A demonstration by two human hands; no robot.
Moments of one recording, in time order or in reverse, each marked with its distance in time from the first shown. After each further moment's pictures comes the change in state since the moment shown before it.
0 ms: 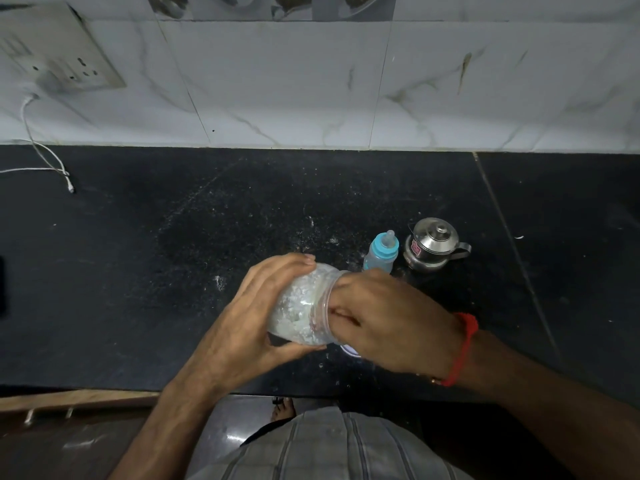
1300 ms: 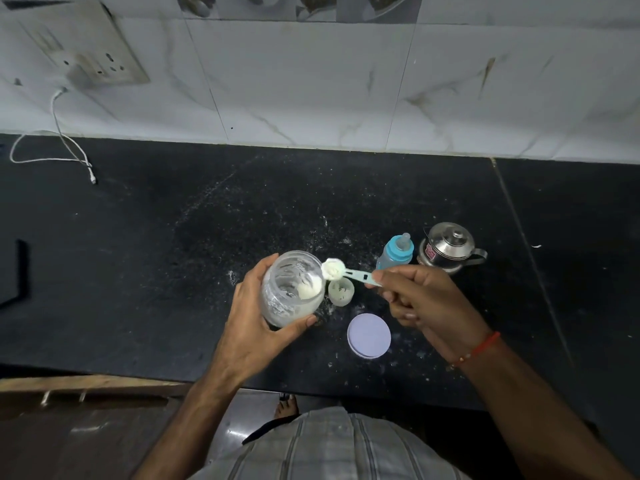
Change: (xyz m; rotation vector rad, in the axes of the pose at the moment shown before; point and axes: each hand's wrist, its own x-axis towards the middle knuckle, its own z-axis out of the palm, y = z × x) left_hand -0.030 -0.037 0.027 -0.208 0.196 -0.538; right_hand -0.005 0.070 0.039 1.165 0.304 0.593
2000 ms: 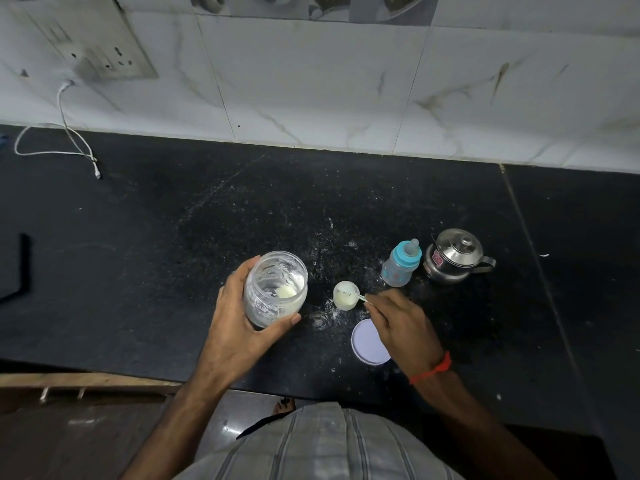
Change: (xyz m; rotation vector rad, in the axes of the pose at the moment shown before) left_hand 0.001 -0.020 -0.015 -0.017 0.104 -0.059; right_hand 0.046 0.105 0.003 -1.067 0.296 -0.674
